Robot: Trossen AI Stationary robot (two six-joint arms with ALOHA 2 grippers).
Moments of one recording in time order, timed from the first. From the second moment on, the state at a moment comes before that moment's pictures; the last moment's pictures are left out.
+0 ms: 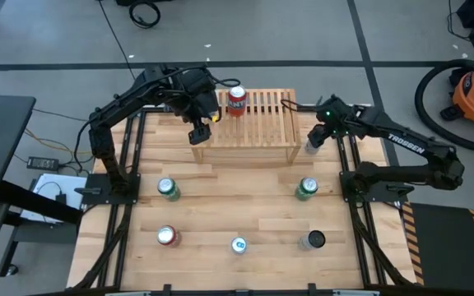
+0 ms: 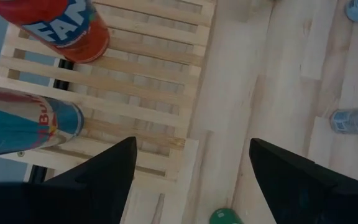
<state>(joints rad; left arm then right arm) 0.35 1.79 2.25 -1.57 0.05 0.12 -0.66 0.96 0.89 -1.01 0.19 0.34</state>
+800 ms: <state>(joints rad) 0.35 1.79 2.25 -1.57 0.05 0.11 -0.66 0.96 0.80 -0.94 0.19 0.32</state>
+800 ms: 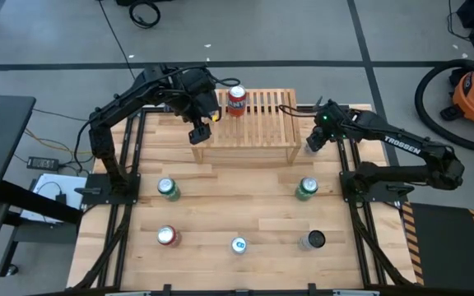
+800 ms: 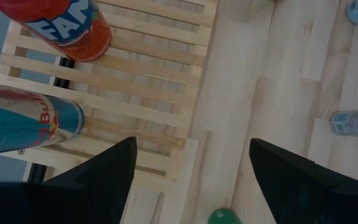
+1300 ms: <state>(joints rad) 0.35 1.79 2.25 -1.57 0.05 0.11 -0.66 0.96 0.90 -1.00 0.16 0.29</state>
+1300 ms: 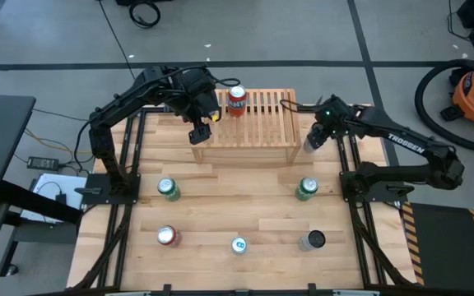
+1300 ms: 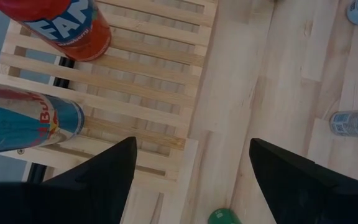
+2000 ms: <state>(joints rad) 0.35 1.79 2.25 -1.57 0.05 0.08 -0.66 1.19 1.64 -1.31 0.24 0.21</state>
